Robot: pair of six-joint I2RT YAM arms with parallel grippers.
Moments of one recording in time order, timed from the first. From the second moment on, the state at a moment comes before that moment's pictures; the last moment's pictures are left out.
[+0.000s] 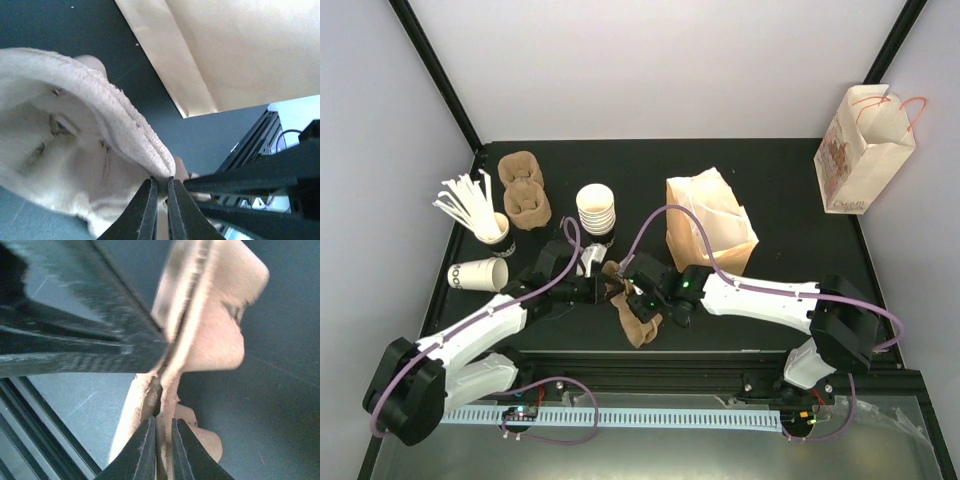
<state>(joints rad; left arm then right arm) -0.52 1.05 0.46 -0.10 0.58 -0.62 1.13 1.55 1.05 -0.50 0.06 0.34</state>
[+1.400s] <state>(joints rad) -0.52 0.77 0.50 -0.42 0.47 -0.61 1.08 1.55 1.02 -0.53 0.17 0.43</state>
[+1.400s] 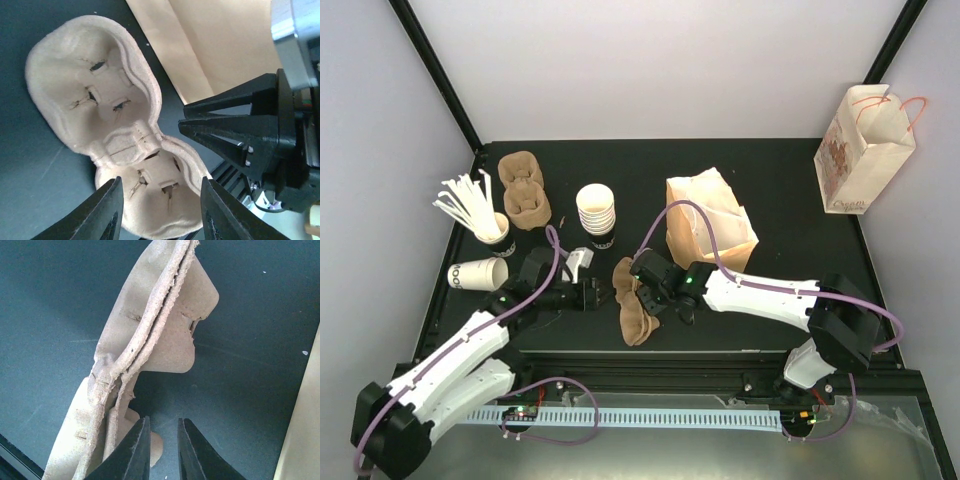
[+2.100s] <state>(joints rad) -0.53 1.06 0.44 0.02 0.58 -0.62 0.99 1.52 1.02 -0.46 0.03 0.50</state>
